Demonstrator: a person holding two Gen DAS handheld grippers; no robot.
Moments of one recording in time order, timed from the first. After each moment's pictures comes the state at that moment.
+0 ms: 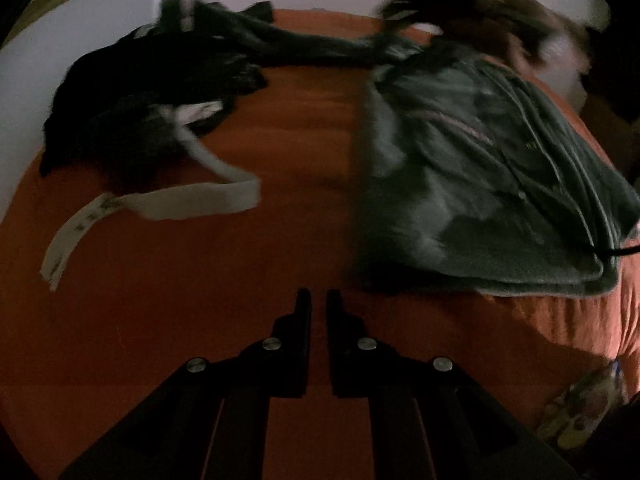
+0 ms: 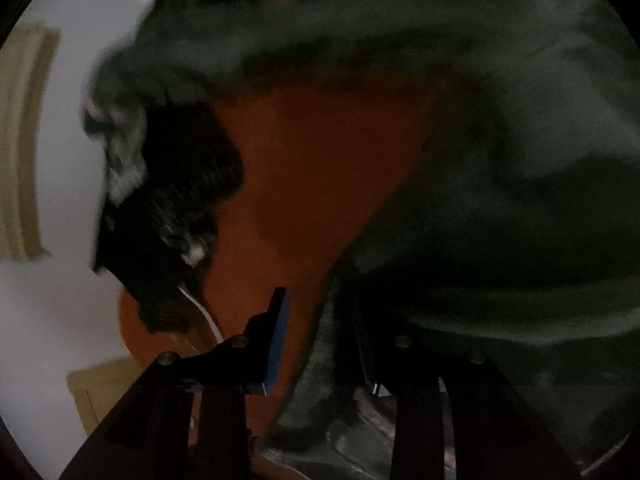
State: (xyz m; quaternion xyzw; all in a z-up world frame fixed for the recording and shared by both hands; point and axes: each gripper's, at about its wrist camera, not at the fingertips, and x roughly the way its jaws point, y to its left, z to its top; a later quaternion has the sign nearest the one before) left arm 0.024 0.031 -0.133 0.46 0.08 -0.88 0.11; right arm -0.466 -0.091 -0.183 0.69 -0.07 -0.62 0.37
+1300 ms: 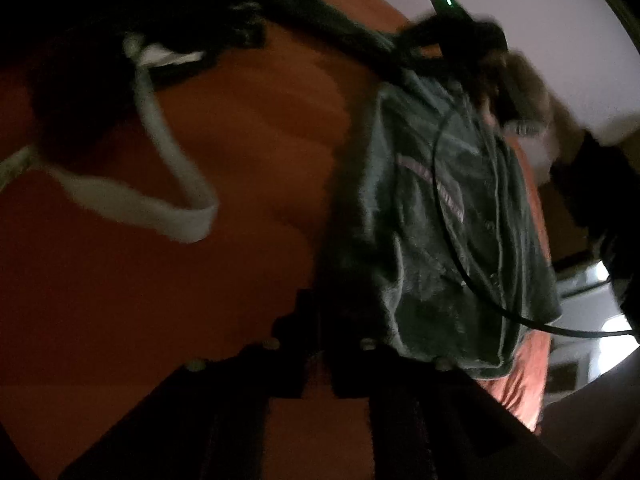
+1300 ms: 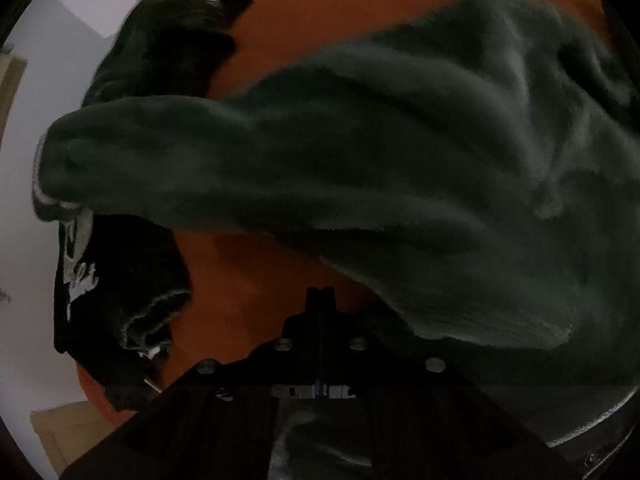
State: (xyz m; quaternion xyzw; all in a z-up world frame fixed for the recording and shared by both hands) left arm -0.047 0.004 -0.138 0.52 0.28 -0.81 0.01; right arm -0.516 -0.124 -0.196 0.66 0.00 -0.68 0.32
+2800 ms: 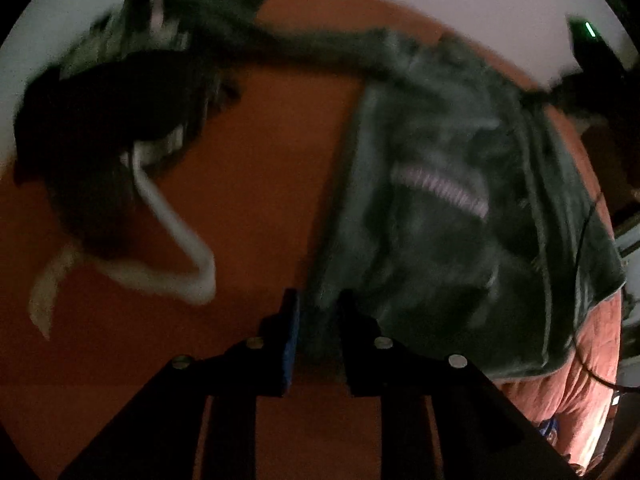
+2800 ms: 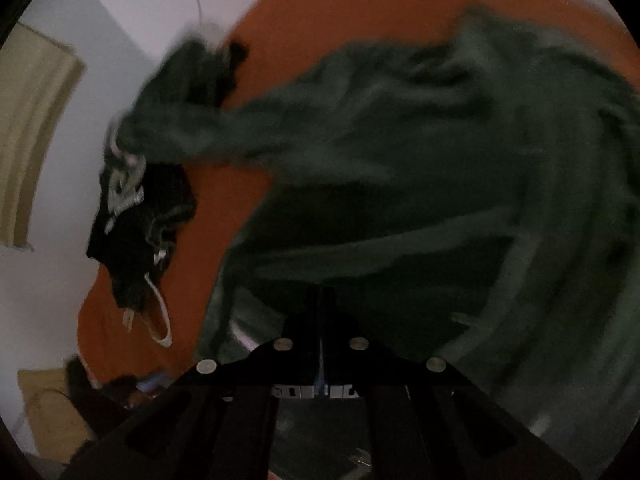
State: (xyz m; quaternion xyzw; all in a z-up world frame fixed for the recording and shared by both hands) left arm -0.045 0.026 -0.076 0.51 0.12 -0.85 0.08; right arm -0.438 0.107 -0.100 0.58 -0.03 -0.75 0.32
